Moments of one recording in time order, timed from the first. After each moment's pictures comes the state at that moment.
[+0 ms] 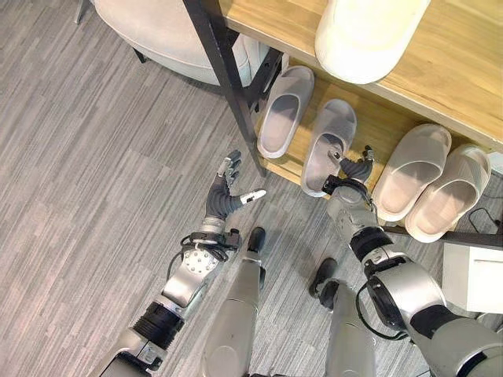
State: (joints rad) left arm -0.29 0.39 -0.43 0.07 -0.35 -0.25 0.35; right arm -0.91 -0.12 0.19 1.00 0.62 -0.21 -0.67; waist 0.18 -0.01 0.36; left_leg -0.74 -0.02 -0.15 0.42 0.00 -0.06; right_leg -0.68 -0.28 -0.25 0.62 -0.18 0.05
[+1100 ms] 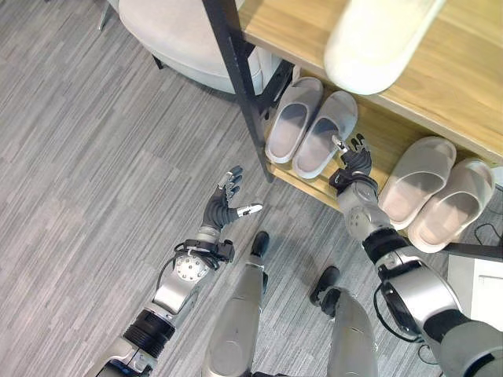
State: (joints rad) left arm -0.20 0.43 -0.42 0.10 -0.38 -0.23 0.23; right arm -0.73 -0.23 0.29 0.75 0.72 -0.20 -0.43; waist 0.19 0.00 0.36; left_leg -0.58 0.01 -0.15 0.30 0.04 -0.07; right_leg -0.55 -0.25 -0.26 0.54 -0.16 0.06
